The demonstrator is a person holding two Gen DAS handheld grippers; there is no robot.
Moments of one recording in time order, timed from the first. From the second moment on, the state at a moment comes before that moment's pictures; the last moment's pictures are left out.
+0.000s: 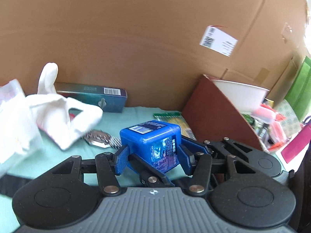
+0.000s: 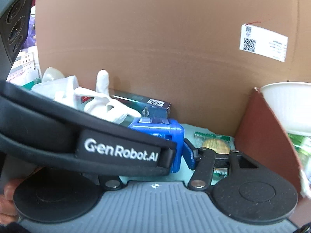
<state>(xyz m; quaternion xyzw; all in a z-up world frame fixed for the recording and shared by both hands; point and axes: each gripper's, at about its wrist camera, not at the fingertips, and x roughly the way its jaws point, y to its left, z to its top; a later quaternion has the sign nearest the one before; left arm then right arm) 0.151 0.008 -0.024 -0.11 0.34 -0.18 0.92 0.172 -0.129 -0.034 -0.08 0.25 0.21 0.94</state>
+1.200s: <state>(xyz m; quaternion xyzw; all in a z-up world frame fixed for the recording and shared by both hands) 0.202 -0.138 0.098 -0.02 0.22 -0.29 0.93 0.211 -0.292 0.100 -0.01 0.12 0.11 0.99</state>
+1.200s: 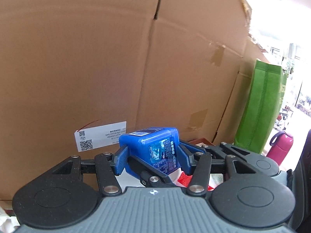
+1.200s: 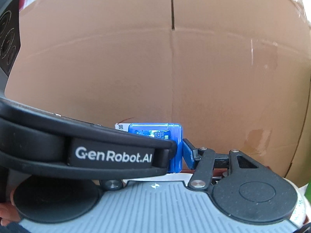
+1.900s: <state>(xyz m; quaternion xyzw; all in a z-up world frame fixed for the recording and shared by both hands) 0.170 -0.117 0.094 -0.06 0.20 -0.27 0.94 0.227 -0.319 0.097 -0.03 0.12 0.05 0.99</state>
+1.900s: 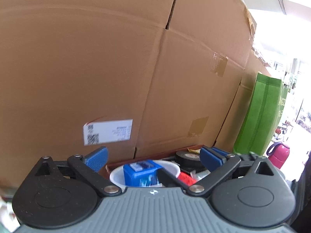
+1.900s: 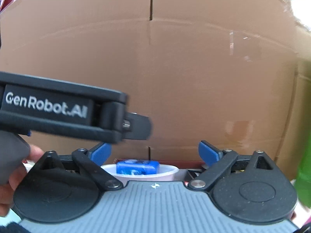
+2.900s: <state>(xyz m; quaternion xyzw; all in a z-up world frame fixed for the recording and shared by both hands) 0.012 -0.122 0.037 -0.01 0.27 -0.16 0.95 0.014 -0.325 0.023 -0.04 0.23 -0.03 0.97</state>
